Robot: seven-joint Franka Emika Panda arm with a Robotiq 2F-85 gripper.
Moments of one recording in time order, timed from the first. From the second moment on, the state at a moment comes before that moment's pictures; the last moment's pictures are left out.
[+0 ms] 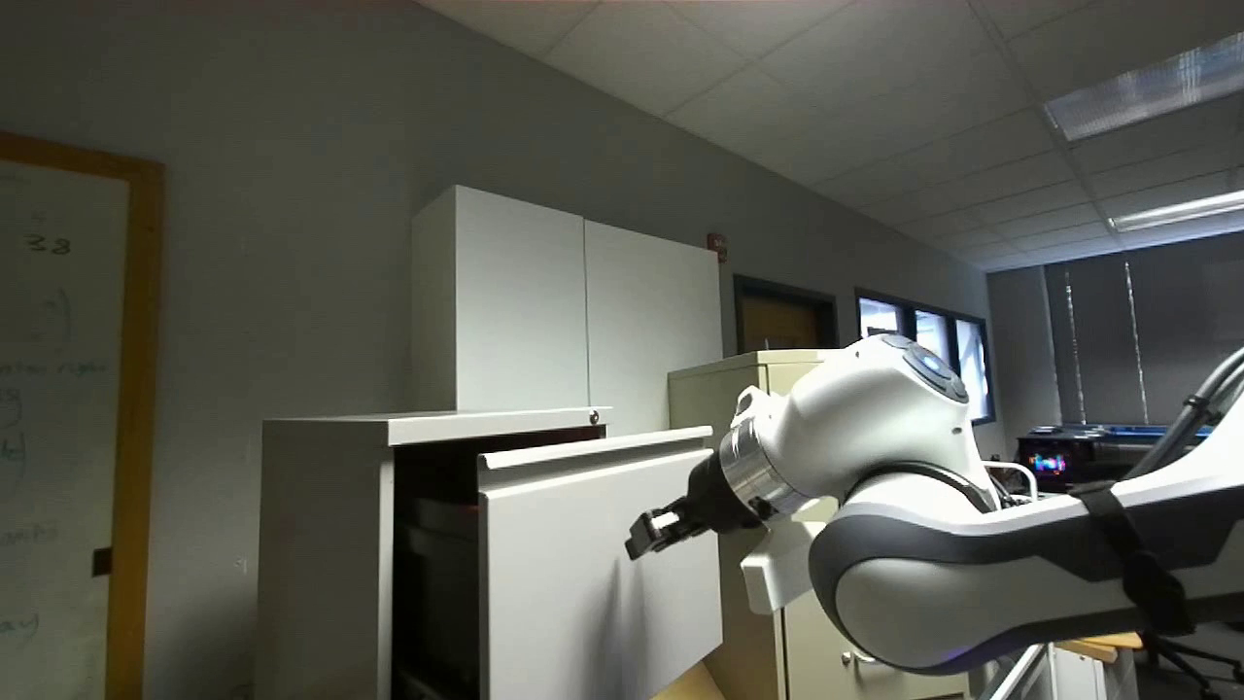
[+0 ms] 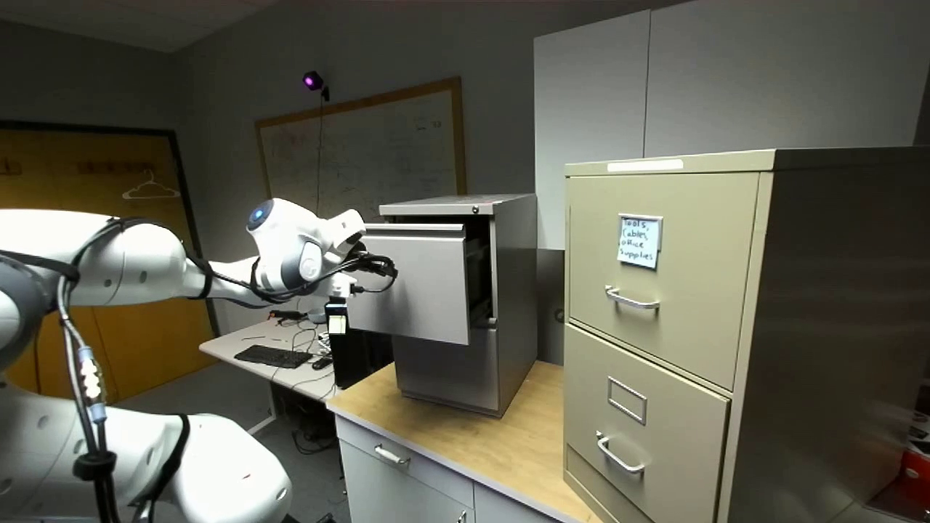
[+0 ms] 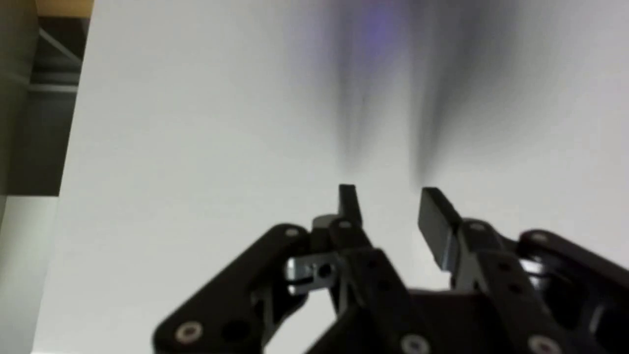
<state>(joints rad) -0.08 -0.85 0.36 -2.69 0.00 2.91 0.28</state>
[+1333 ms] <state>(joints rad) -0.14 -0.78 0.51 -2.58 0.02 3.24 0.30</state>
